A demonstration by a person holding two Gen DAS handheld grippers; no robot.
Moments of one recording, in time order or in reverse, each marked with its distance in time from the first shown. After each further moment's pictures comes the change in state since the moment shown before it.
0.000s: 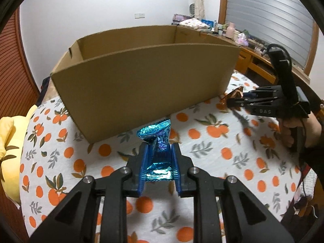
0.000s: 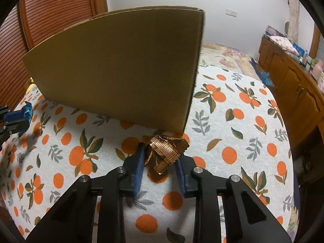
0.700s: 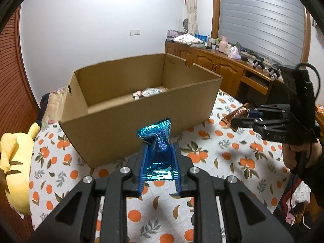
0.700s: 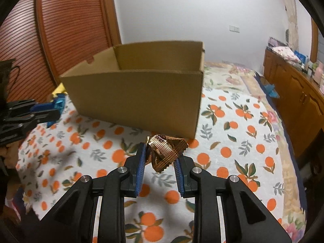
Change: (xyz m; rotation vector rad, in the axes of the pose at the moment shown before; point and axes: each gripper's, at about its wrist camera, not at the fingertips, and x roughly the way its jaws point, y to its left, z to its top) left arm -0.039 -0.017 0.035 0.023 -0.114 -0.016; right arm -0.079 0.013 -0.009 0.000 -0.161 0.091
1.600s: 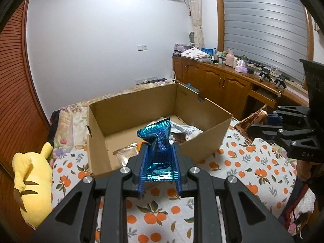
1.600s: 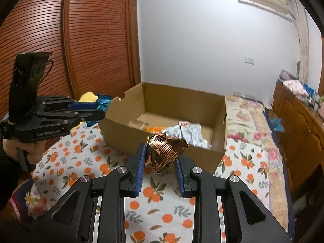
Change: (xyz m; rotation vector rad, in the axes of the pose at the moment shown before) left arm -0.021 0.016 0.059 0.014 -0.088 0.071; right arm -0.051 0.050 0.066 -0.132 -0.146 0.044
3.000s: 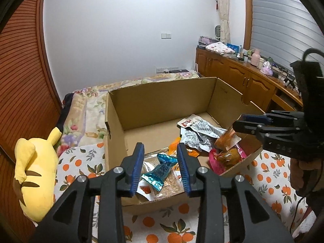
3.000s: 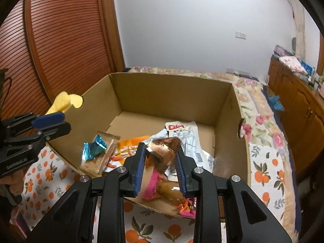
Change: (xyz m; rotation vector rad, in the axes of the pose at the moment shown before) left arm 0.065 0.050 0.009 -0.108 0.076 0.113; right arm 0.127 -0.041 0.036 0.131 0.153 -0.057
